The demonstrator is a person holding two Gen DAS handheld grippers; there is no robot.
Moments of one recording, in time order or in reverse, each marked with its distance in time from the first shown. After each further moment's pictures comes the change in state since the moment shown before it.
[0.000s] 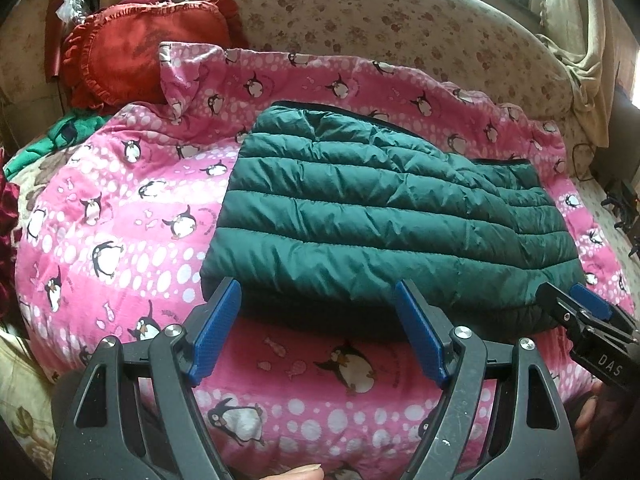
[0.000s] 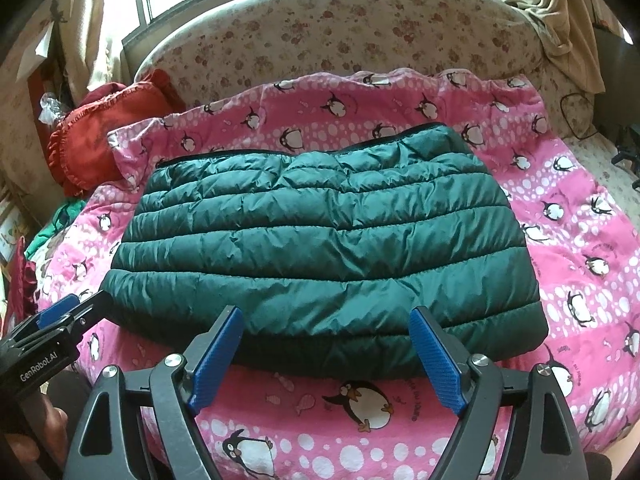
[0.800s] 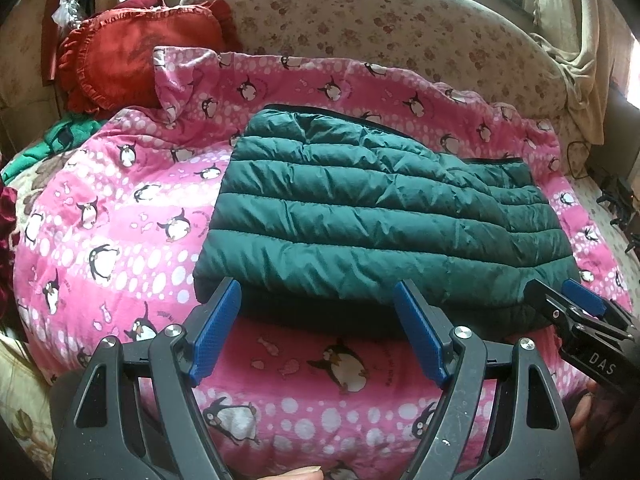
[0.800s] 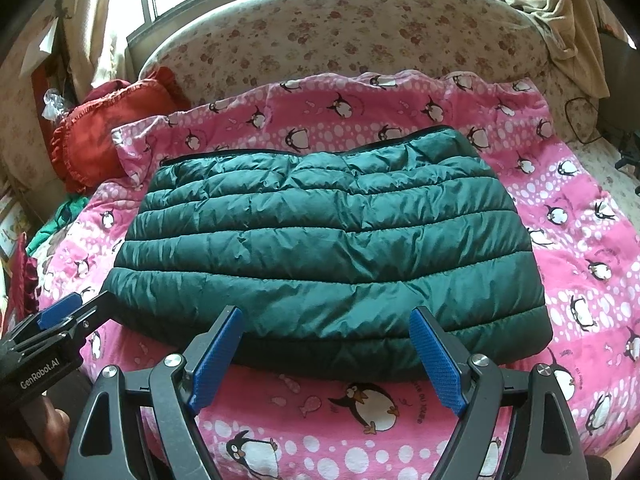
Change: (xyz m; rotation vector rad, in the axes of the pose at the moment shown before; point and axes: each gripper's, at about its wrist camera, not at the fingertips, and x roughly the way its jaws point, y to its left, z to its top) left arm -0.004 -0.005 0.000 0.011 -0.008 -0.014; right arm 0.001 0.007 0.000 -0.008 0.001 0.002
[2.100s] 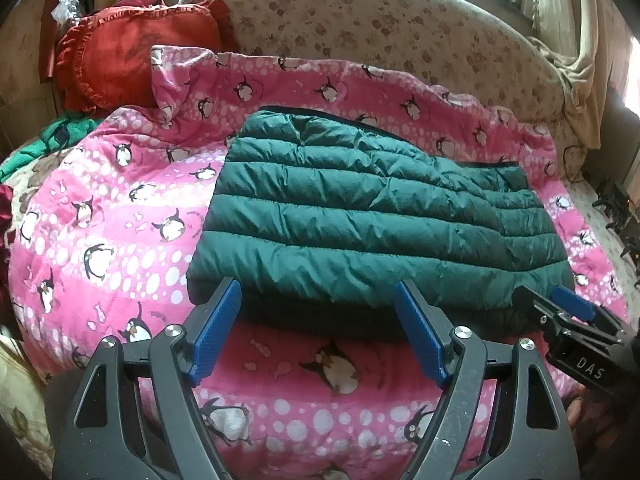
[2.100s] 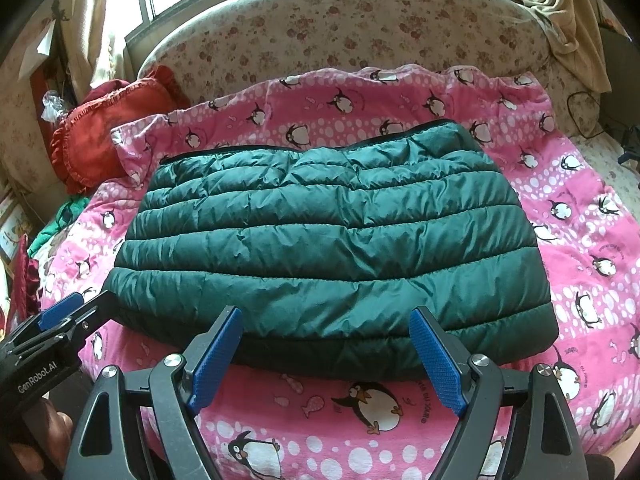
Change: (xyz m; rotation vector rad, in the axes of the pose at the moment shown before) left arm -0.001 -0.002 0.001 -0.013 -0.013 -0.021; right arm 0.004 0.003 -0.002 0.010 0.008 0.005
